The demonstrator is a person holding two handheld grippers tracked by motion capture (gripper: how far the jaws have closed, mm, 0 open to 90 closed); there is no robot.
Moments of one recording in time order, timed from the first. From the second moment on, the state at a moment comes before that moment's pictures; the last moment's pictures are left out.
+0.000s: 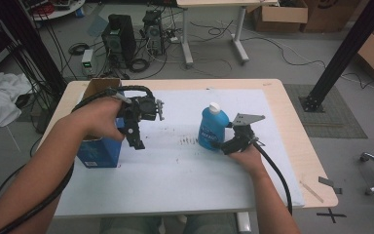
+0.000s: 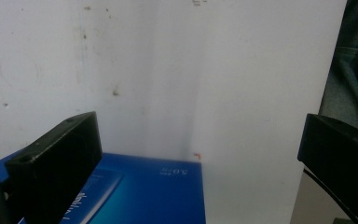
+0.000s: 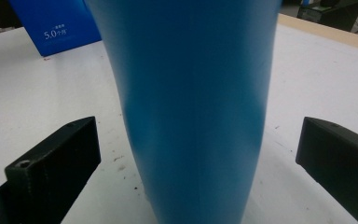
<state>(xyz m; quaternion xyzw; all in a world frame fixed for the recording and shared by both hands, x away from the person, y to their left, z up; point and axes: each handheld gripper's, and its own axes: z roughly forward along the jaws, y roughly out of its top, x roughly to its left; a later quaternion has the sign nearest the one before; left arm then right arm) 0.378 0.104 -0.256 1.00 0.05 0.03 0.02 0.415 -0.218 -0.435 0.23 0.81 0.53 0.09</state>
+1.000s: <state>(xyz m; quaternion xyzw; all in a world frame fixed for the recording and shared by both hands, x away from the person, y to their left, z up) 0.380 0.106 -0.261 1.00 0.05 0.02 0.01 0.419 -0.204 -0.444 0.23 0.80 0.54 0.11</state>
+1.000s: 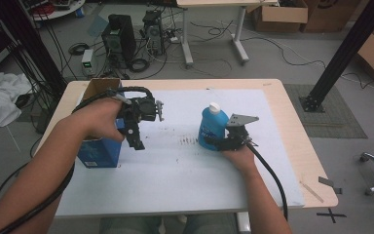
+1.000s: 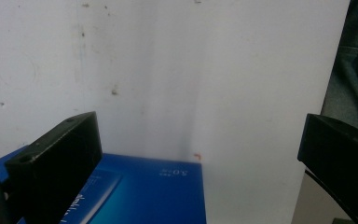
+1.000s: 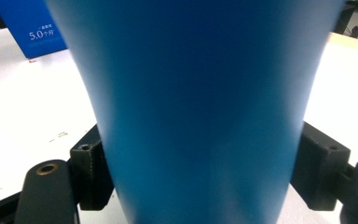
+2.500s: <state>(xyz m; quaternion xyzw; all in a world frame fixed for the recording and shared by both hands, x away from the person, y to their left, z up) 0.377 0.096 -0.256 1.00 0.04 0.02 0.01 0.385 -0.173 -0.387 0.12 0.83 0.54 0.09</state>
